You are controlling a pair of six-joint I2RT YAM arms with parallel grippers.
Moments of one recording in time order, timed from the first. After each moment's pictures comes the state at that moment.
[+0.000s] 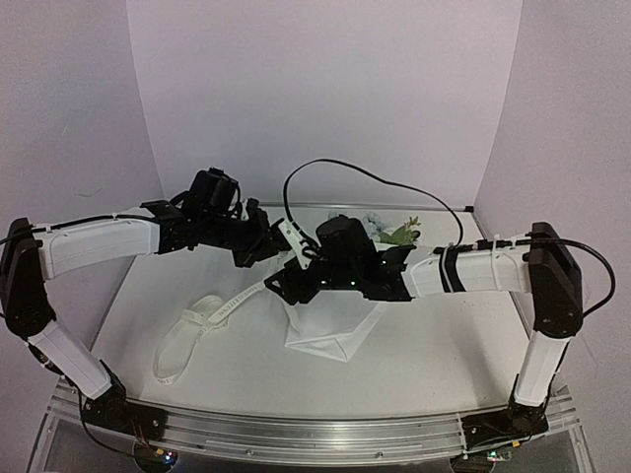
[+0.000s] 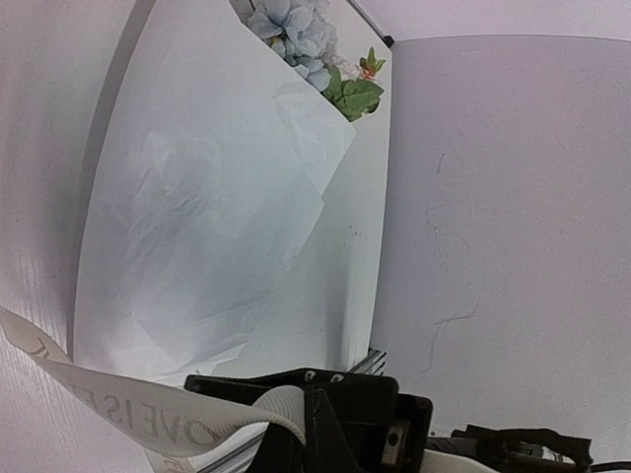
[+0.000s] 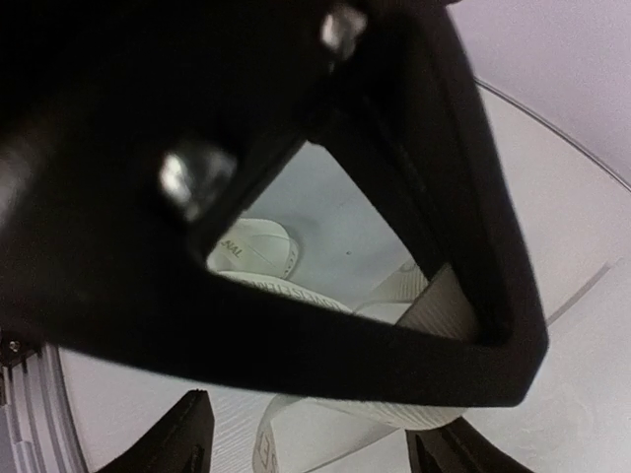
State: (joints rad) left arm -0.72 1.54 1.20 -0.24 0.40 -1.15; right arm 1.02 1.87 1.32 0.08 -0.07 0.10
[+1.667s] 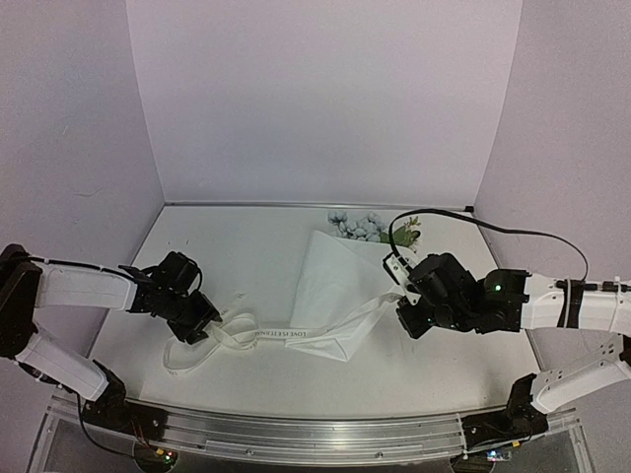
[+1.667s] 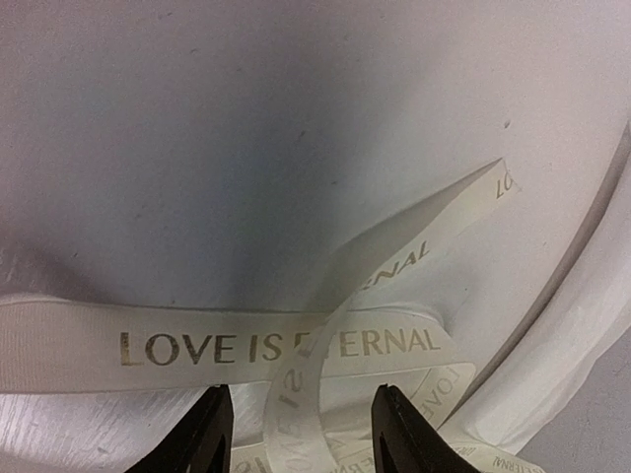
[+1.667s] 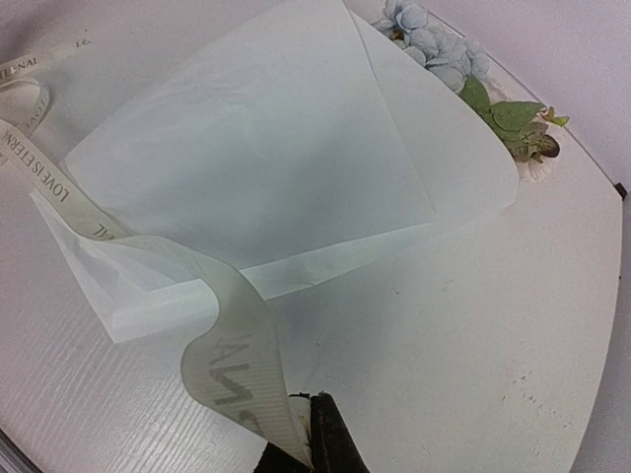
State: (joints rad) left arm -0.56 1.37 0.59 -0.30 0.11 -1.34; right arm 1.02 1.21 0.82 -0.48 0.44 0.16
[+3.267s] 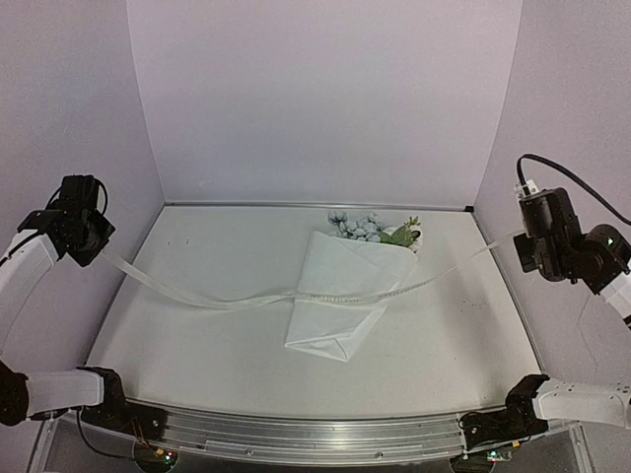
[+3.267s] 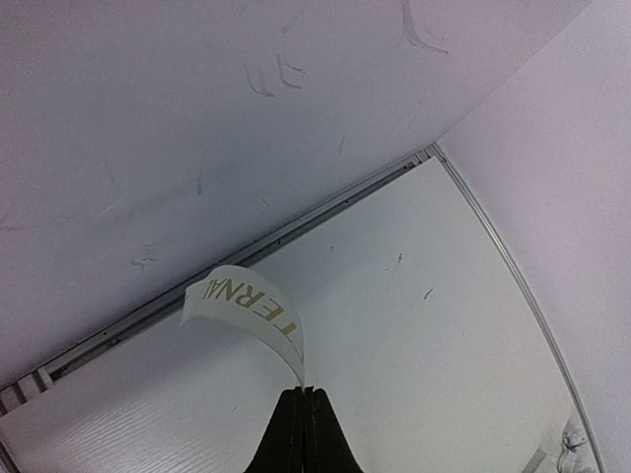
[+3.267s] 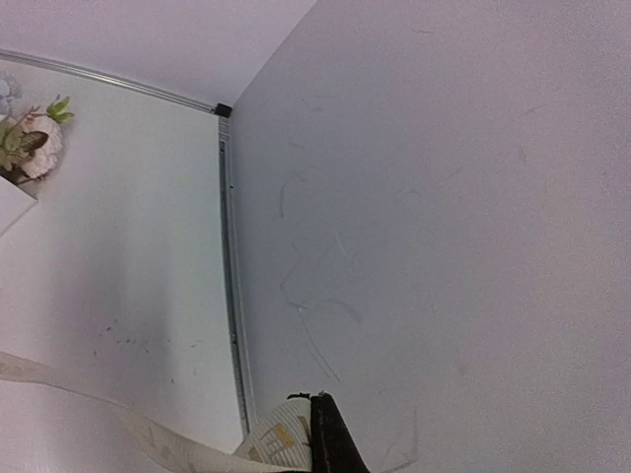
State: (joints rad) left arm -0.03 1.02 1.03 -0.77 -0.44 -0.89; right arm 0.55 0.90 1.12 -0.97 0.95 -0.06
